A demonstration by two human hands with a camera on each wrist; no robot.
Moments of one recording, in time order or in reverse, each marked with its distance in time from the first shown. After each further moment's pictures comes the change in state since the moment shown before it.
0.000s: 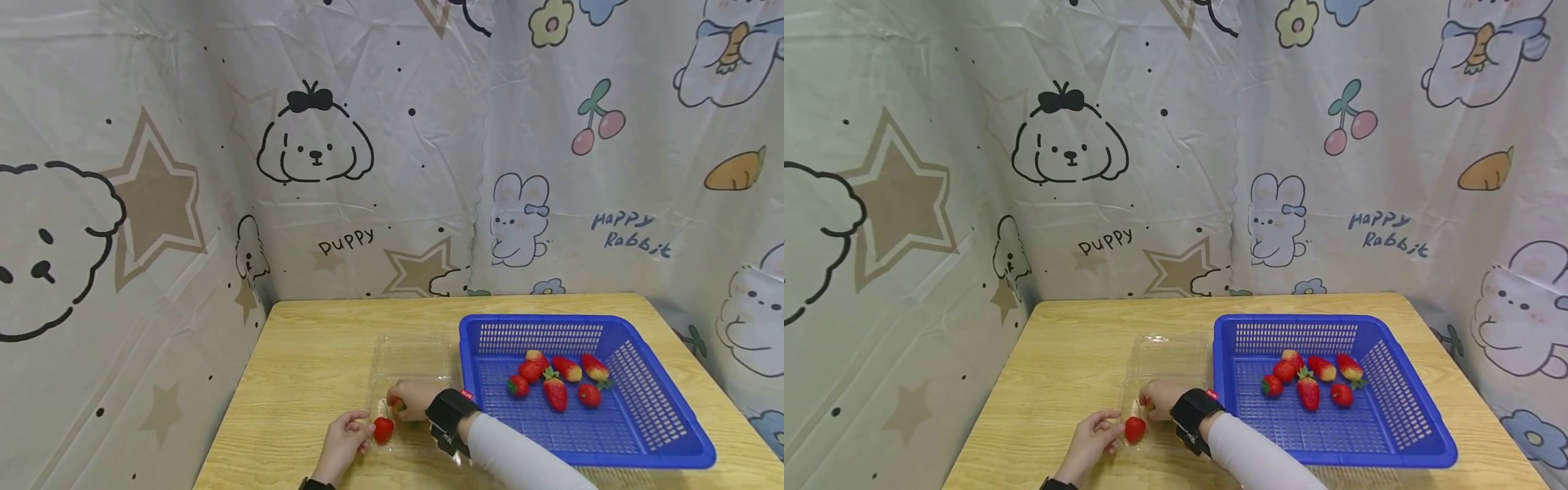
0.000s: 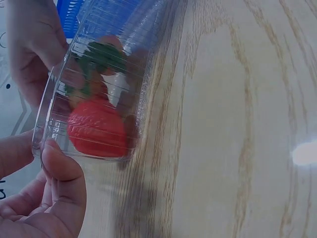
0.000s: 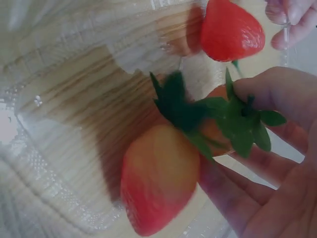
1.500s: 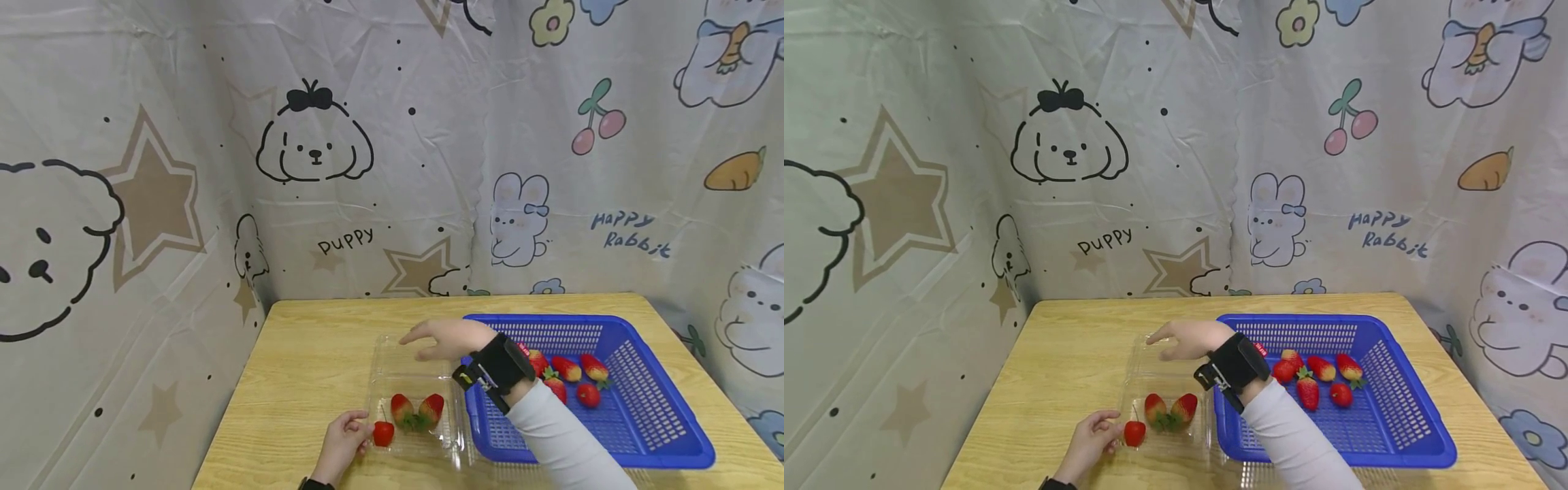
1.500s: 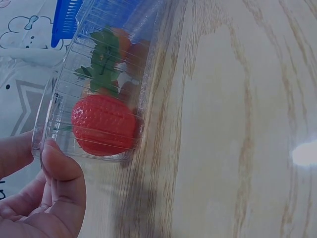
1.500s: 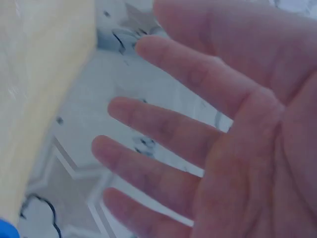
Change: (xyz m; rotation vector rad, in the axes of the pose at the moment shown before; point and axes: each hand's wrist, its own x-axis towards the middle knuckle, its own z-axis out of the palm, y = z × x) left_hand 0.001 0.000 -0.001 0.018 0.003 -0.010; right_hand -0.046 -0.011 -0.170 0.188 -0.133 0.077
